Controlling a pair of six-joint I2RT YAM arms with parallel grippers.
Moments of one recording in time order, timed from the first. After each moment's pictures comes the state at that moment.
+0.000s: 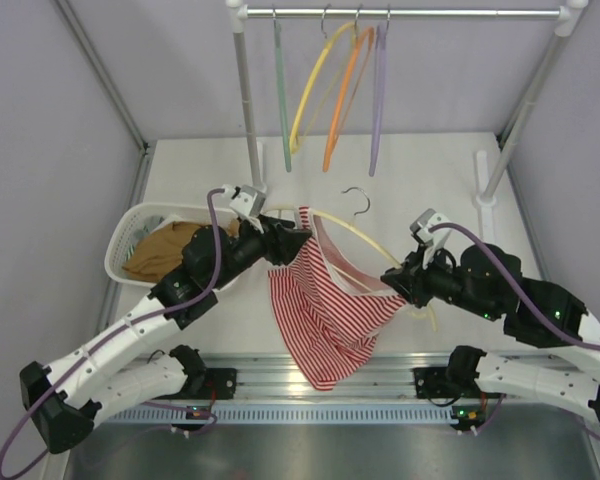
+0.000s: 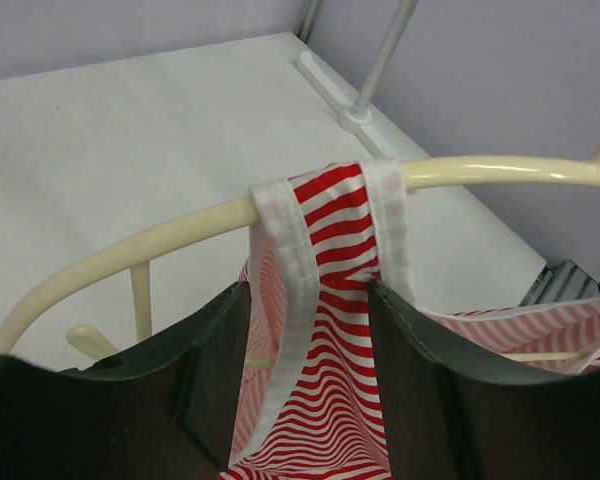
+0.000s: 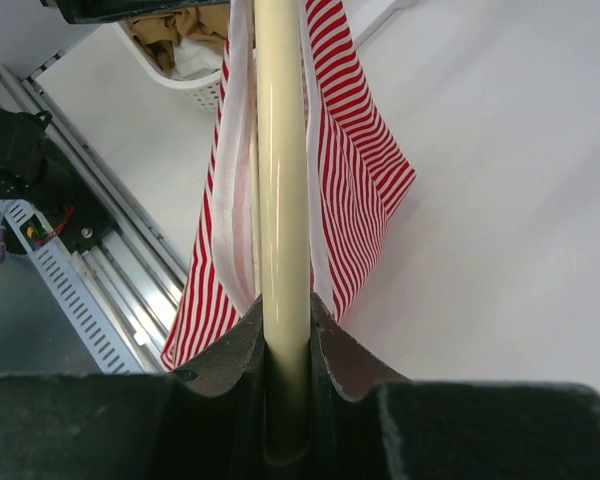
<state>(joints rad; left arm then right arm) -0.80 0.88 0.81 0.05 -0.01 -0.34 1.06 0.67 1.08 -0.77 0.16 0.22</state>
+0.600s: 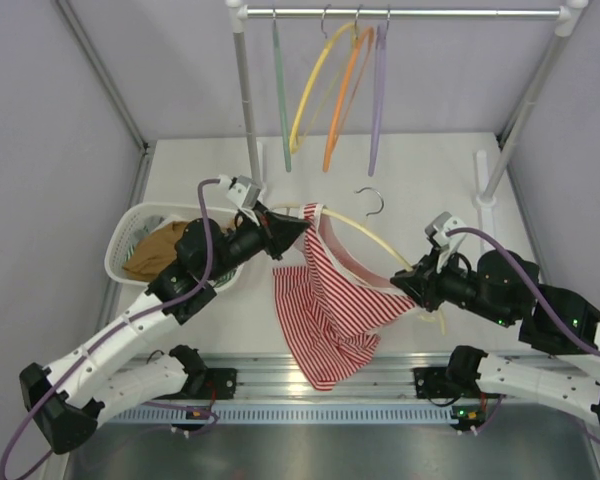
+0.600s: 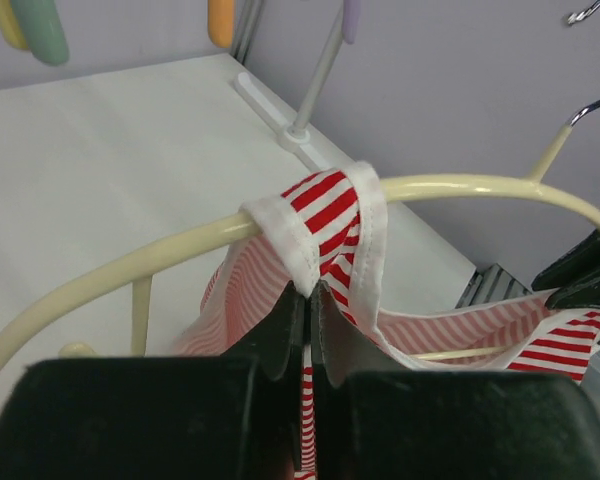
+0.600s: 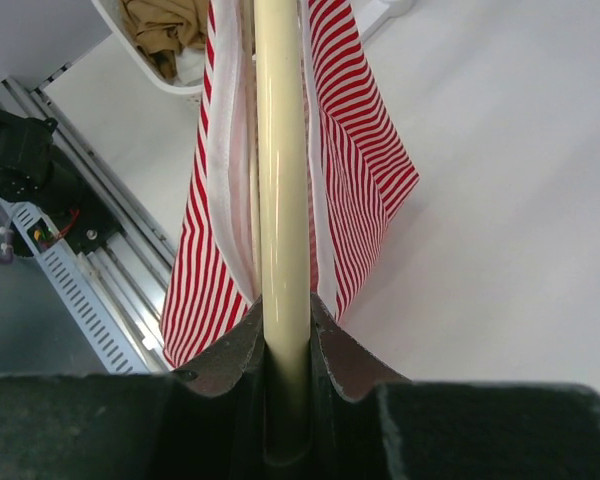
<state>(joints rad) -0.75 0.90 0.82 0.11 0.17 -0.42 1.06 0.61 1.08 -0.81 0.18 0.23</state>
